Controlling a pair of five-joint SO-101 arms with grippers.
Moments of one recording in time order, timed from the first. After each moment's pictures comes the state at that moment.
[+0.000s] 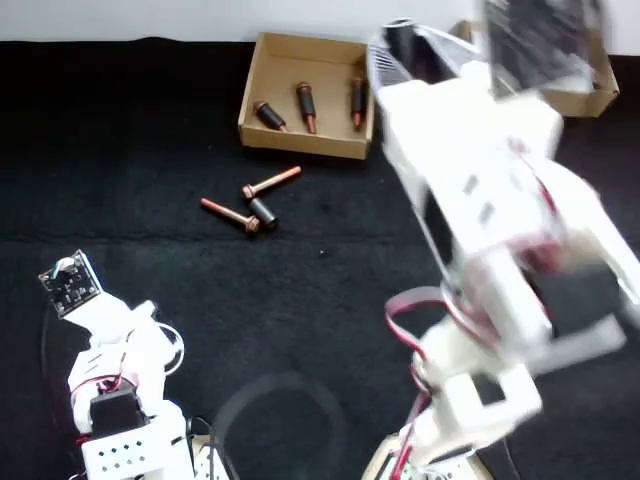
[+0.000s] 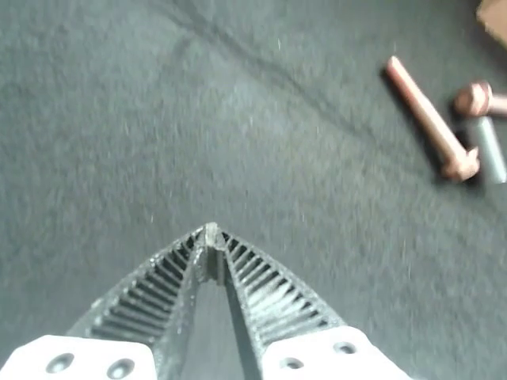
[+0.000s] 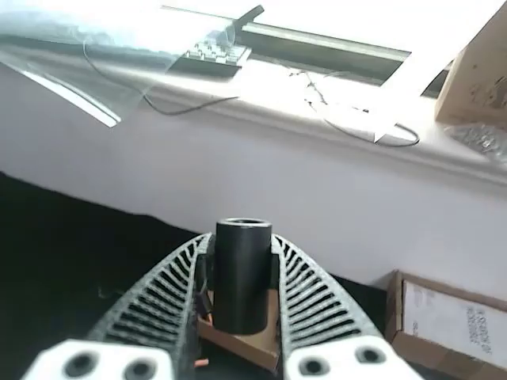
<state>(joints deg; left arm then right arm) -21.6 -103.3 94.4 62.2 21.3 -22.5 4.1 -92.8 100.4 5.8</state>
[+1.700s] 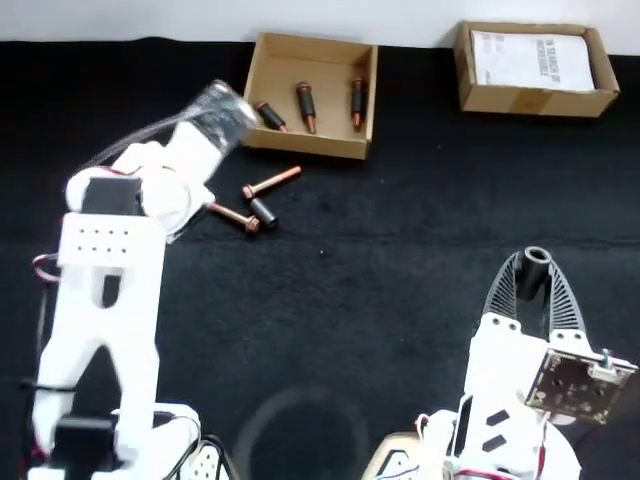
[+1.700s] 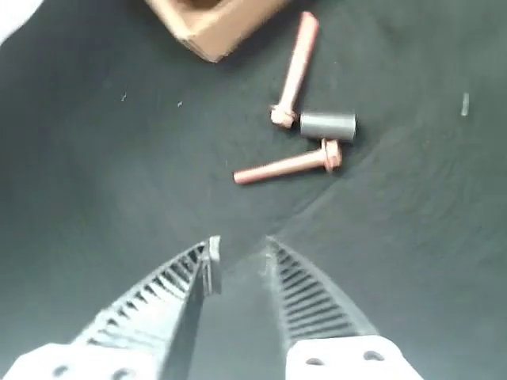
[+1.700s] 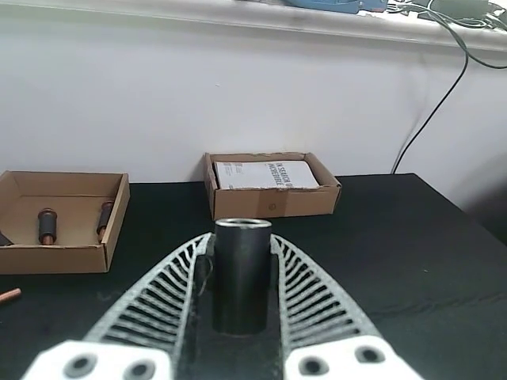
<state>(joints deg) -3.6 -19.6 16.0 71.1 -49.7 9.8 -104.6 51.0 64.4 5.9</state>
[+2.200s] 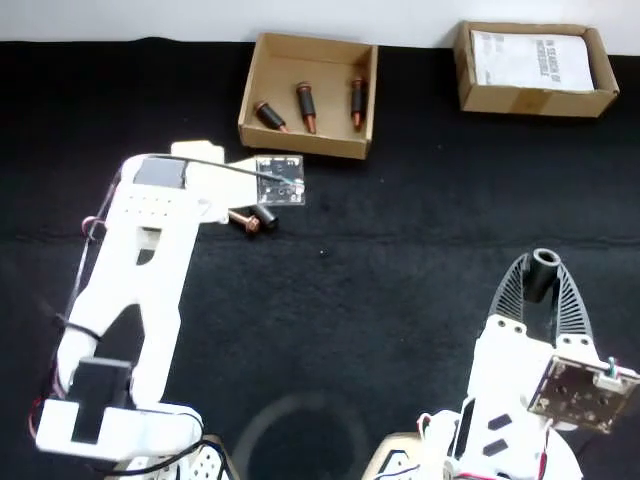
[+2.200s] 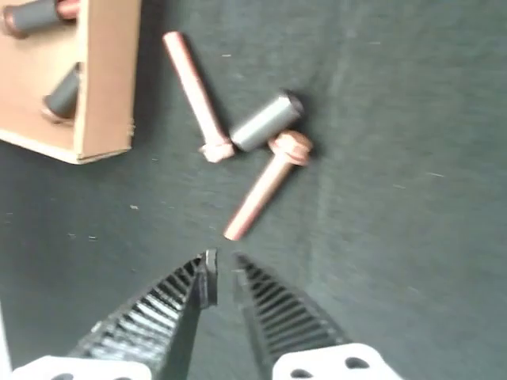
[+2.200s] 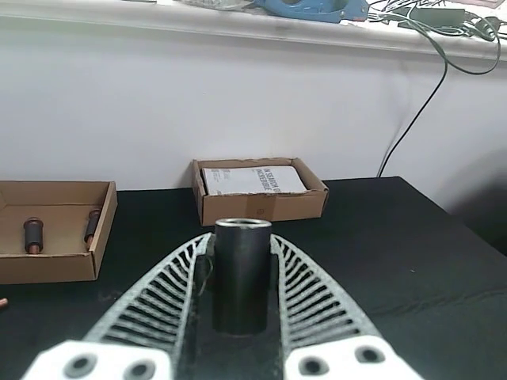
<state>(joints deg) 0.3 -4.6 16.7 57.1 -83.1 11.8 -104.6 49.9 64.4 5.9</state>
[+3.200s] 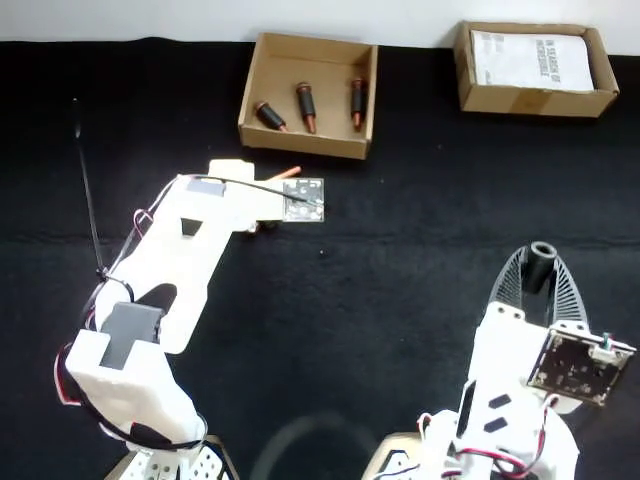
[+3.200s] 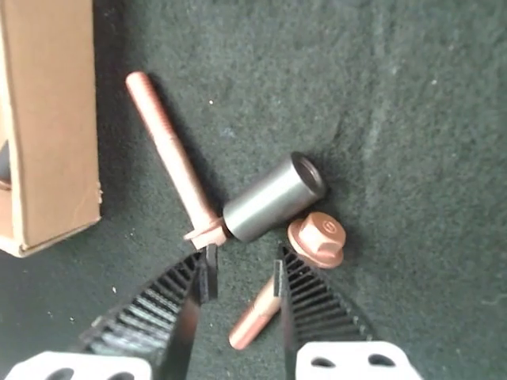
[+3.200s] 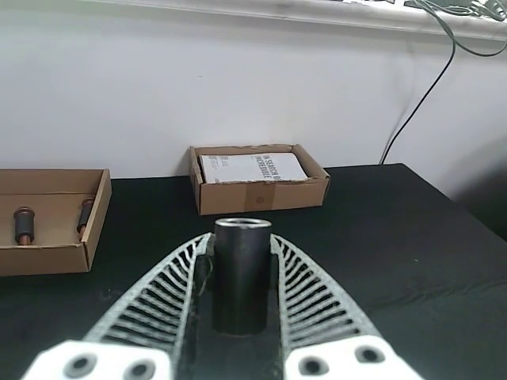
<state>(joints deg) 4.1 12.5 21.4 34.2 -83.1 12.4 -104.6 56.6 59.5 5.9</state>
